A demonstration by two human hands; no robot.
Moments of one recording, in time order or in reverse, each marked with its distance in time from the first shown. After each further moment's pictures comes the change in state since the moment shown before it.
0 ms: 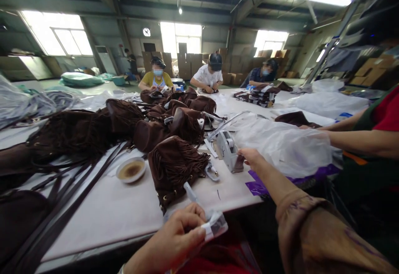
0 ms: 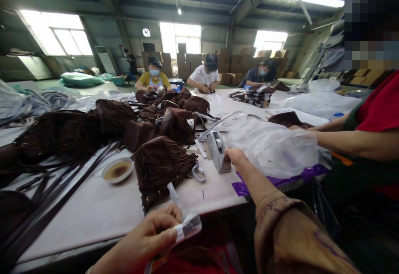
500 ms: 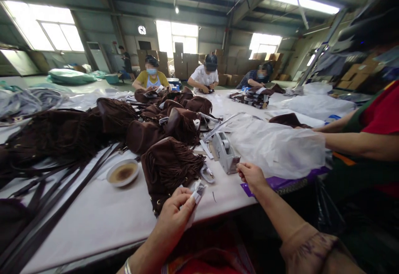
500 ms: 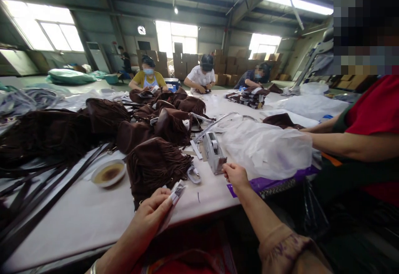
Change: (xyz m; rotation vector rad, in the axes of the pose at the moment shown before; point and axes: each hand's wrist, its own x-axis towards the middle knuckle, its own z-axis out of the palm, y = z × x) left_hand 0.037 -0.028 -0.004 0.088 0.442 0.014; right_hand -0.067 0.014 -0.003 0.073 0.098 0.230
